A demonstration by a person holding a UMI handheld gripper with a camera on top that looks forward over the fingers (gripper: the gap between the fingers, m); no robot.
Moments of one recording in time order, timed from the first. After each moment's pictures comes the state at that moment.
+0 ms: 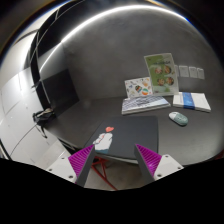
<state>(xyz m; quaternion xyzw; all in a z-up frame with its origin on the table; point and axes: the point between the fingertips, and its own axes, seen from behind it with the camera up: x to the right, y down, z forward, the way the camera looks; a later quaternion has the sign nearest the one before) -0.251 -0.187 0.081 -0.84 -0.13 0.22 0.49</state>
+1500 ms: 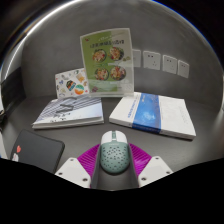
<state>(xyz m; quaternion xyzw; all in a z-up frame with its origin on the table) -0.020 0.120 -0.007 -0.88 -0.06 0.04 0.46</state>
